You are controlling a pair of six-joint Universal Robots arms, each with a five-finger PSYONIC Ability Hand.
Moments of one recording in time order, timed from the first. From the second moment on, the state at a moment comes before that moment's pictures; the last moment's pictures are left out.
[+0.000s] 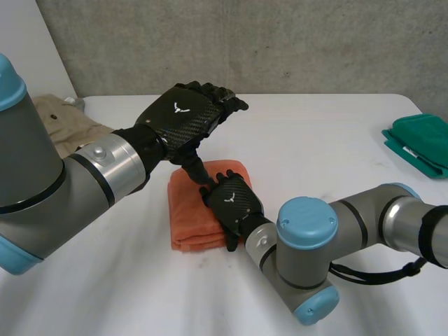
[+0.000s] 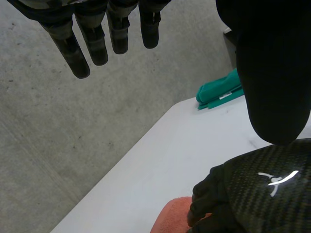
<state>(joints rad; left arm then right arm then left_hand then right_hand) 4.21 -1.80 -1.41 3.14 -1.15 3.44 2.31 -0.77 1.39 -0.45 1.45 2.67 0.19 0.21 0.21 0.20 0.05 0.28 0.32 0.33 0.32 0.12</state>
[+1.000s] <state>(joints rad) 4.21 -1.79 -1.42 3.13 -1.14 3.44 1.81 -0.87 1.42 -0.56 1.06 2.59 0.19 0.21 0.21 0.20 0.05 0.87 1.15 1.13 1.17 0.86</state>
